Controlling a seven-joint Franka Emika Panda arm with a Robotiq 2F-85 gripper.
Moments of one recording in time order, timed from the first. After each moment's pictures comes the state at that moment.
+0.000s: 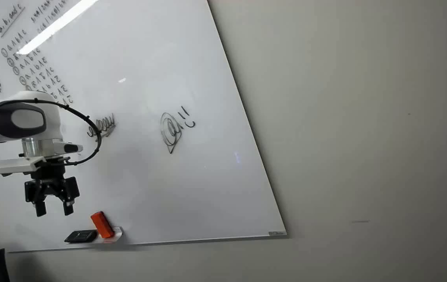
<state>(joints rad) 0.14 -0.21 0.04 -2.24 0.27 1.86 0.03</state>
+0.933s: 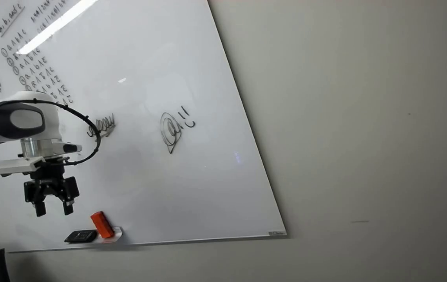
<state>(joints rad) 0.14 -0.21 0.05 -2.24 0.26 1.87 0.03</state>
